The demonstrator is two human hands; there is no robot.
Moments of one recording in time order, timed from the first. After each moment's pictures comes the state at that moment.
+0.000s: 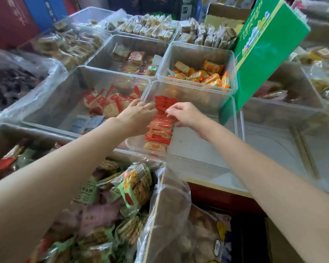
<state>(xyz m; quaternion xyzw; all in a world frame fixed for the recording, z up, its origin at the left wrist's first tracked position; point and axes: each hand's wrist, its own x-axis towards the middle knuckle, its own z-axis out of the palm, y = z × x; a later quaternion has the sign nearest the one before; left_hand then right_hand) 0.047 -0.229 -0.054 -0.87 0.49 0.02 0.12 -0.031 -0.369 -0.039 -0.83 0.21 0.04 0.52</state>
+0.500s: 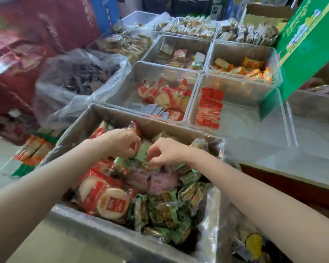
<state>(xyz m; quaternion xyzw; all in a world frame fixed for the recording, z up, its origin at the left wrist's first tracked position) 0.002 0.017 -0.049 -0.89 0.41 0.19 0.05 -0.079 -0.143 -0.045 -0.91 -0.10 0.24 0.31</state>
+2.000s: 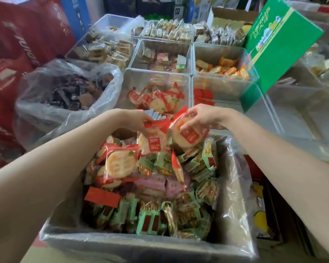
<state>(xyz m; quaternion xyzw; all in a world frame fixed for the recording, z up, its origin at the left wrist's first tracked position) 0.088 0.000 0.000 -0.84 0.40 0.36 -0.06 -0.035 -0.185 0.013 -0.84 0.20 0.21 0.46</state>
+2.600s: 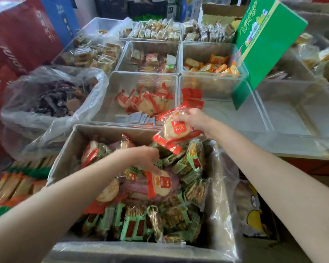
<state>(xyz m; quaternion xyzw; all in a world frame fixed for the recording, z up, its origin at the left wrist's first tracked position) 0.012 -0.035 -0.064 -0.81 0.45 0.36 0.07 -0.054 -0.211 -0.025 -0.78 0.27 0.05 0.56</state>
